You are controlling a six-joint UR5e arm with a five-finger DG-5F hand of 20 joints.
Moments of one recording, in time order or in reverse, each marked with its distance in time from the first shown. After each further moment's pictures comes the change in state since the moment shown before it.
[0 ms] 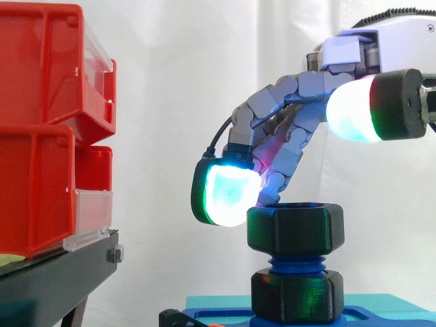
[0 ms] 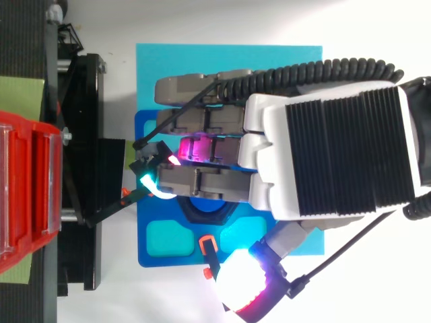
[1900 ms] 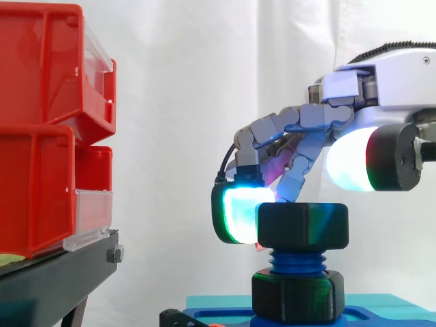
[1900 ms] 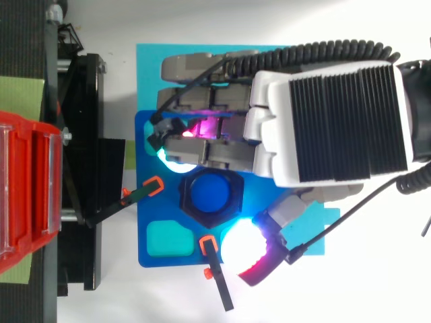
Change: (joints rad) arm -0.024 0.000 -0.042 0.024 0.005 0.011
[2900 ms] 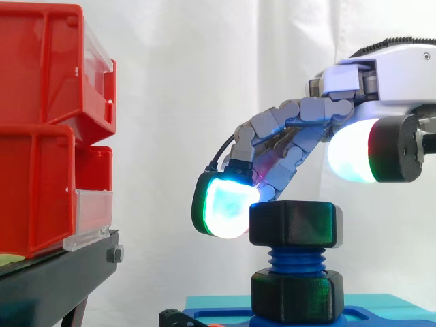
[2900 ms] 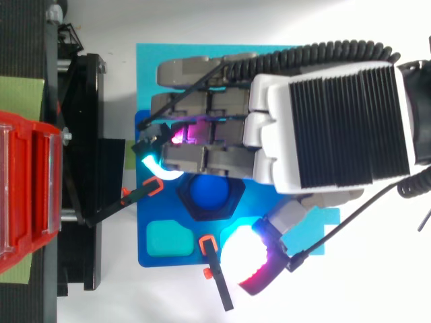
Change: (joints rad) arm 0.007 0.000 0.001 0.014 -0.011 0.000
